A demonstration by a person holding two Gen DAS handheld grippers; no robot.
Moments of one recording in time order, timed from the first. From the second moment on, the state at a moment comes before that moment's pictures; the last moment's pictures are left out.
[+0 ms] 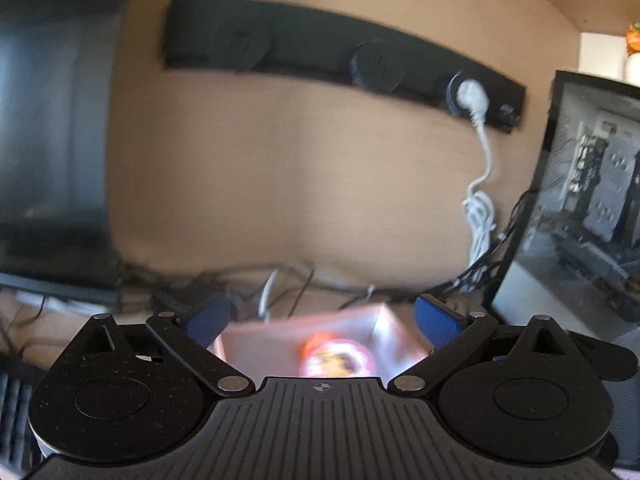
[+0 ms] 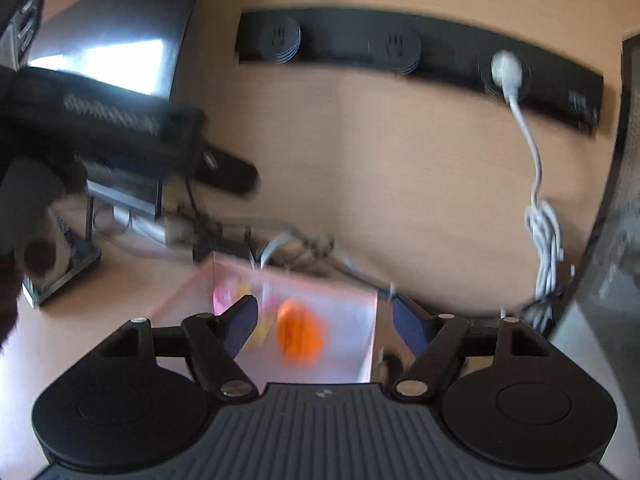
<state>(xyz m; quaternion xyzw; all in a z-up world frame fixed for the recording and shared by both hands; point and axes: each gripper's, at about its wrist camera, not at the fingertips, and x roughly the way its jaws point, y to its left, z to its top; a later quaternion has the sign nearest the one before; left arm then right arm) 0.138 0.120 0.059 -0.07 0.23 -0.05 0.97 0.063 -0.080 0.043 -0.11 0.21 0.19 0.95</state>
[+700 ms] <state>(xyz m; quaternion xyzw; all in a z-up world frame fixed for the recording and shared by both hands) 0.046 0.047 -0.026 -0.03 0.35 -0.11 0.93 -0.003 -0.151 -0.029 -0.15 0.34 0.04 0.93</state>
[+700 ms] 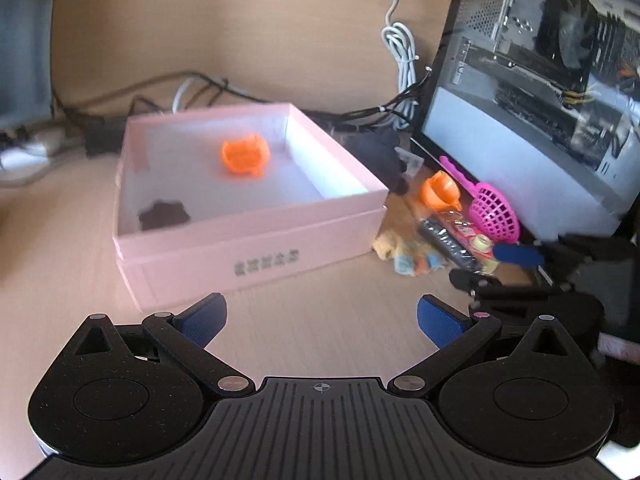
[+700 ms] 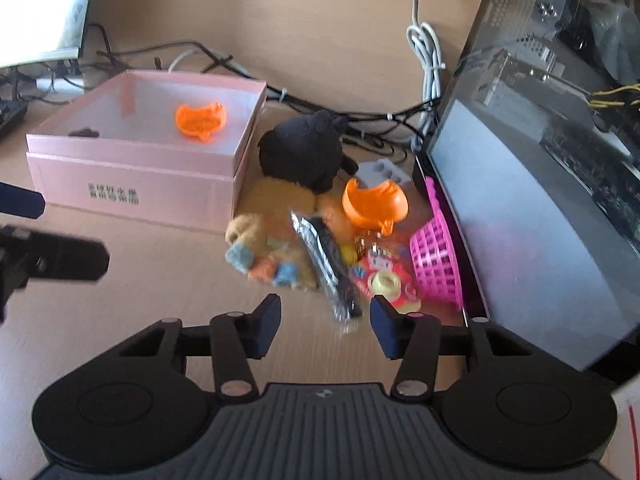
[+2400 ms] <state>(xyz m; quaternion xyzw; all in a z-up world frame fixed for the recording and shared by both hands) 0.023 0.034 -0.021 -0.02 0.40 -0.12 0.91 0.021 -0.173 -0.025 -0.14 0.34 0.03 0.93</state>
